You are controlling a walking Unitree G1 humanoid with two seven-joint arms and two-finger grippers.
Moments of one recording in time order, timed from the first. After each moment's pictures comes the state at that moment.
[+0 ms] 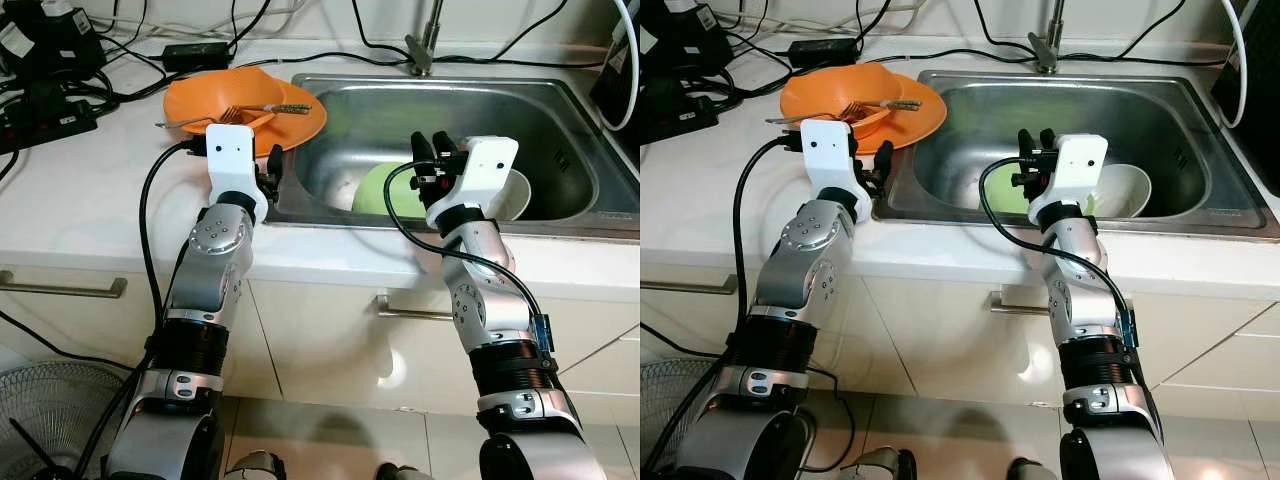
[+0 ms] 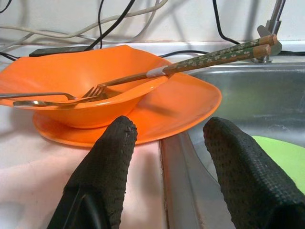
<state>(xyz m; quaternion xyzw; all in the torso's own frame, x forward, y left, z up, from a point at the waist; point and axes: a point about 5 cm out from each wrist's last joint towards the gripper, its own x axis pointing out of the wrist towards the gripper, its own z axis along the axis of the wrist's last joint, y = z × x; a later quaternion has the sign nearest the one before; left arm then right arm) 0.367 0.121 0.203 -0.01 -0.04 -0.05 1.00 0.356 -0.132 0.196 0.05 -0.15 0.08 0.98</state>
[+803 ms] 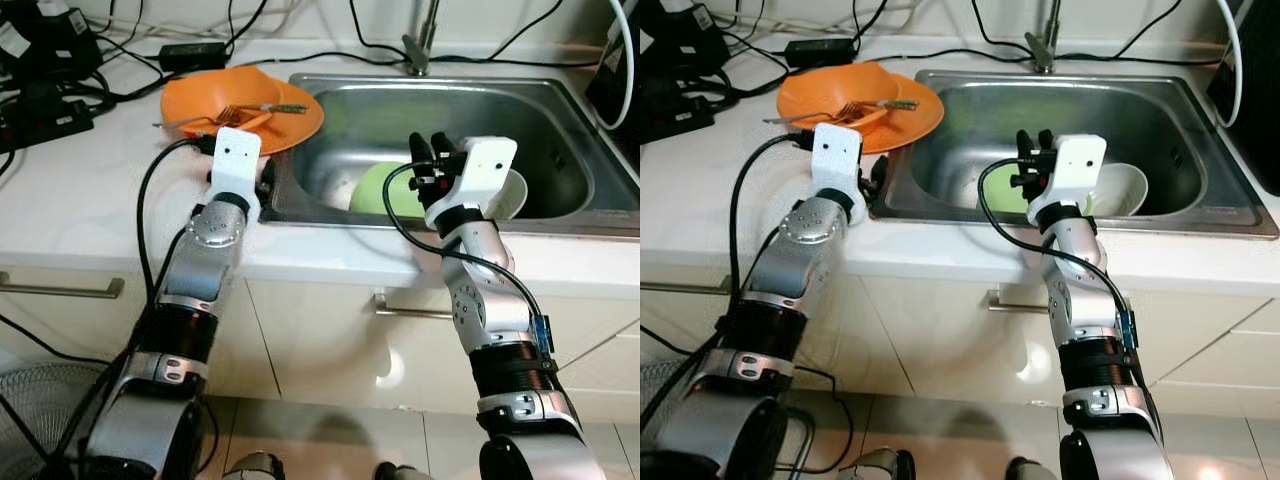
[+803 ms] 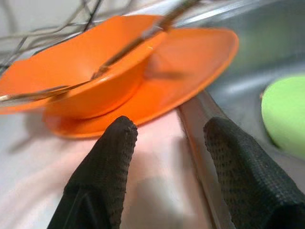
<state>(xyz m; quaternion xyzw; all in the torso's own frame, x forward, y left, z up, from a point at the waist) 0.380 0.129 0.193 0.17 0.02 -0.06 0.98 0.353 -0.131 0.197 0.05 -0.16 0.09 0.98</state>
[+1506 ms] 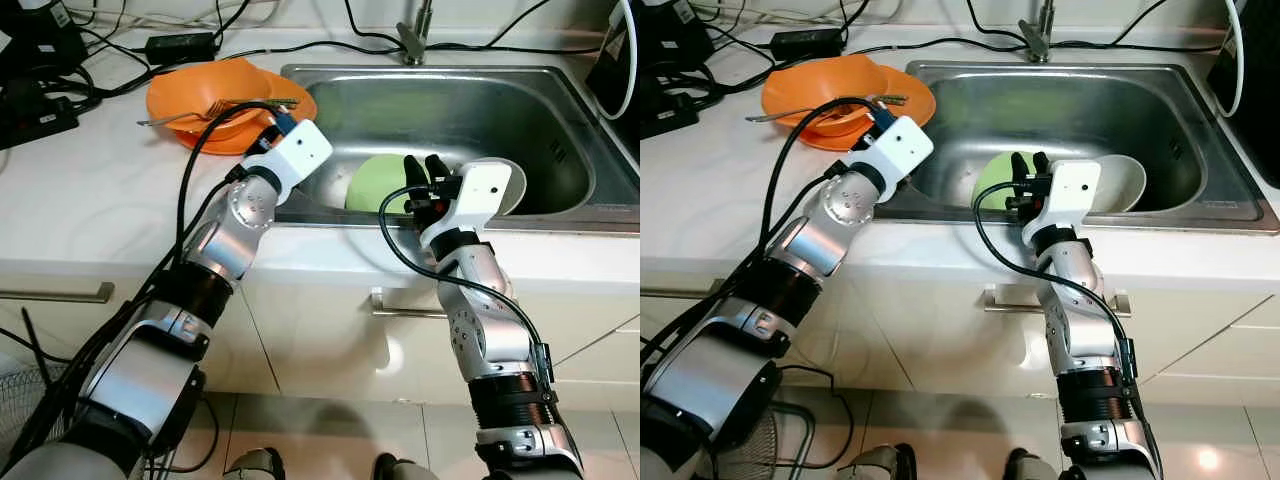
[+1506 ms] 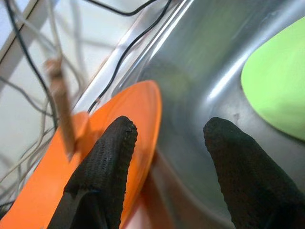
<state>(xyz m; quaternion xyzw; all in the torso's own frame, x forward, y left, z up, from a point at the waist) 0.397 0.087 0.219 0.41 -0.06 -0.14 0.90 0.333 -0.126 0.180 0.06 -0.13 0.09 0.99</state>
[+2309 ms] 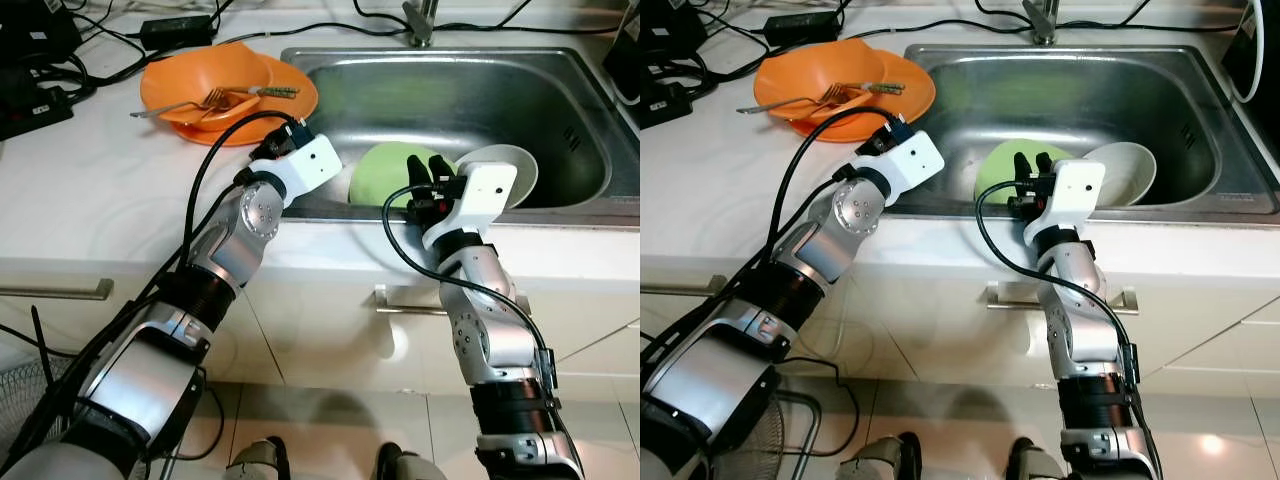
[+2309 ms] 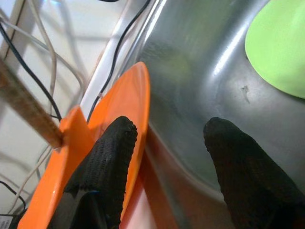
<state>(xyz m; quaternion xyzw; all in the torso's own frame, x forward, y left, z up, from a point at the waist) 0.396 0.089 0.212 0.48 -0.06 -0.12 0.87 0.325 -0.126 0.185 0.07 -0.13 0.08 0.99</state>
